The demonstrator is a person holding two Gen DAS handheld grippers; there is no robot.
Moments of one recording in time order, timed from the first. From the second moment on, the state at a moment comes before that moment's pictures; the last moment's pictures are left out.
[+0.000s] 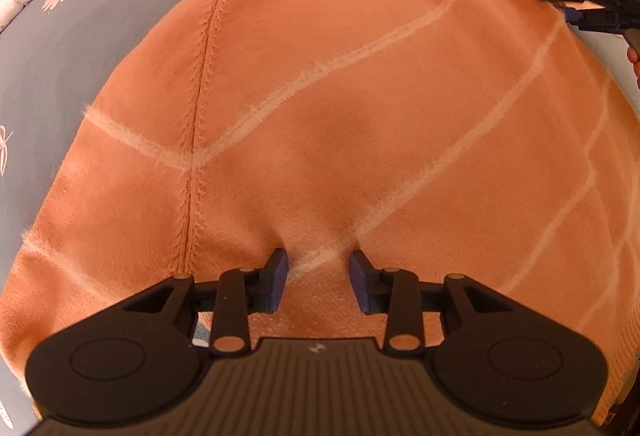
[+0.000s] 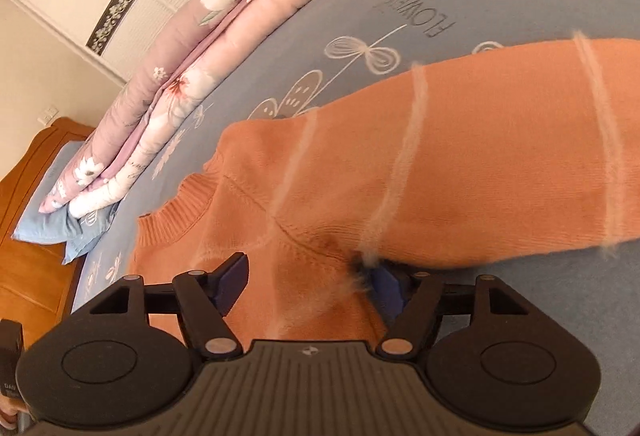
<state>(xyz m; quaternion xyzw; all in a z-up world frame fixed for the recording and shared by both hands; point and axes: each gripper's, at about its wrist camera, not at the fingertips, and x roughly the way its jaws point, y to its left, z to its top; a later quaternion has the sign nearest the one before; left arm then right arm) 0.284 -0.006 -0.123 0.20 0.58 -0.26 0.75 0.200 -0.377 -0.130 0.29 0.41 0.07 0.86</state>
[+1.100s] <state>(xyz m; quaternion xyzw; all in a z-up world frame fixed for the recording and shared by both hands) 0.290 0.010 -0.111 0.18 0.57 -0.16 0.79 0.074 -0.355 -0.085 0.04 0.50 0.00 0.86</state>
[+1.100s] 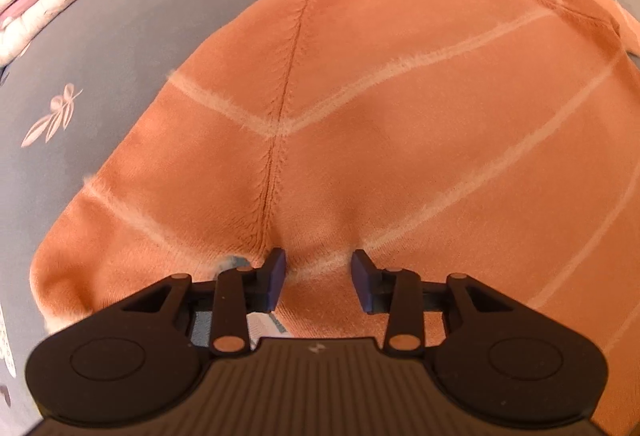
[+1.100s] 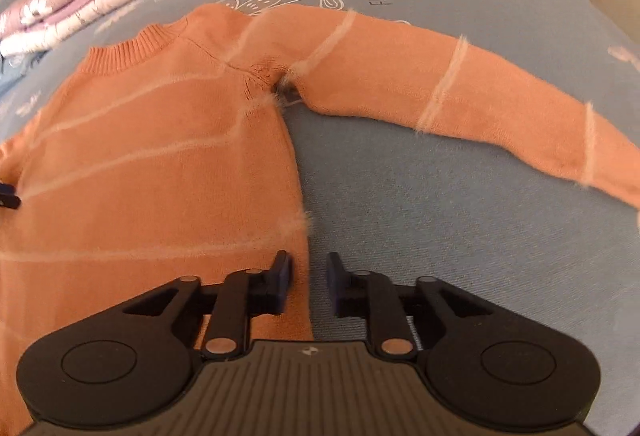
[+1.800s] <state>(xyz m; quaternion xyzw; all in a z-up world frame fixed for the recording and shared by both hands) 0.108 -0.032 -0.086 0.18 0.53 -0.25 0.79 -0.022 -0.273 -0.080 -0.01 0.53 0.10 0.84</state>
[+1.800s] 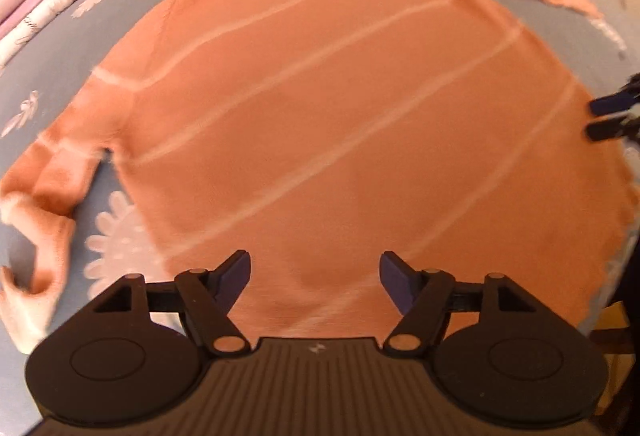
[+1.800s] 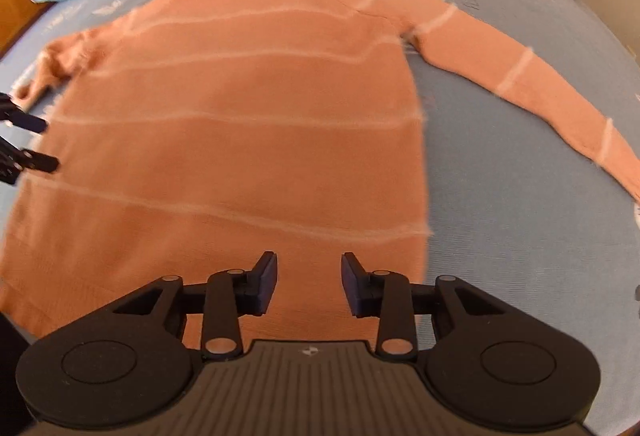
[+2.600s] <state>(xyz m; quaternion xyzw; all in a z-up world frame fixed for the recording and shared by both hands) -0.002 0.015 -0.048 0.12 0.54 -0.13 0.82 -0.105 -0.277 -0.061 -0.01 0.49 0.07 0.87</state>
